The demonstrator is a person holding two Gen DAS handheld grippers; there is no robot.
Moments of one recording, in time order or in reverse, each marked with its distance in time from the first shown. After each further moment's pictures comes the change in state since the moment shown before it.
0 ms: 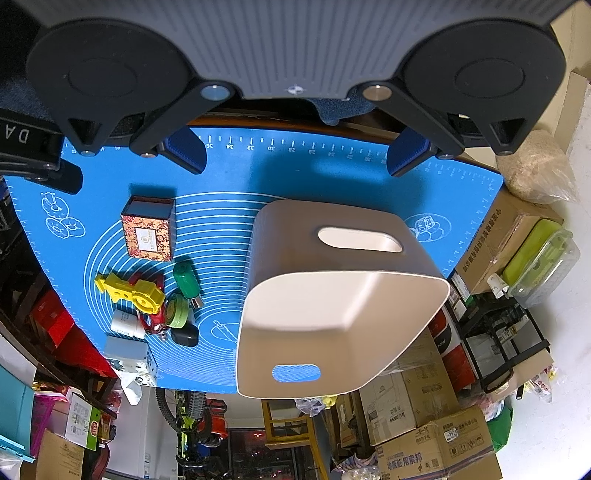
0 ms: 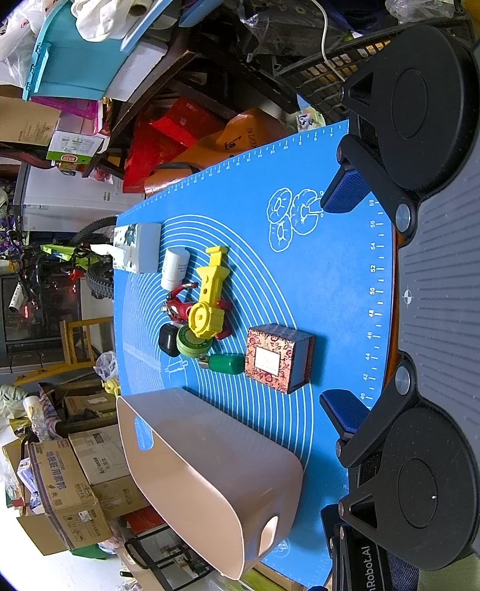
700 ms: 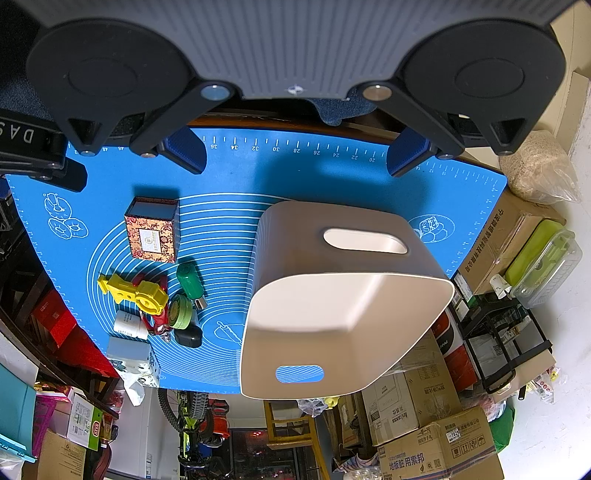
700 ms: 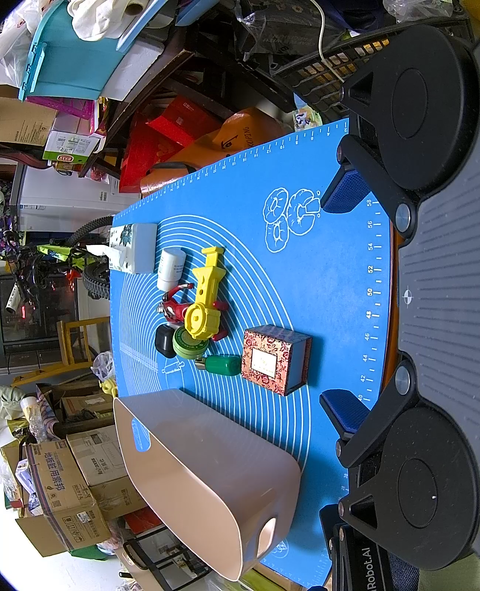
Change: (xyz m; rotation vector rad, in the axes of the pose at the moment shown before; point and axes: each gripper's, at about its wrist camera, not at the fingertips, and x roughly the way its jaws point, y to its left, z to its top) left arm -0.001 0.001 -0.001 -0.003 0.003 -0.012; right arm 0.000 -0.002 -0.002 0.004 0.015 0.003
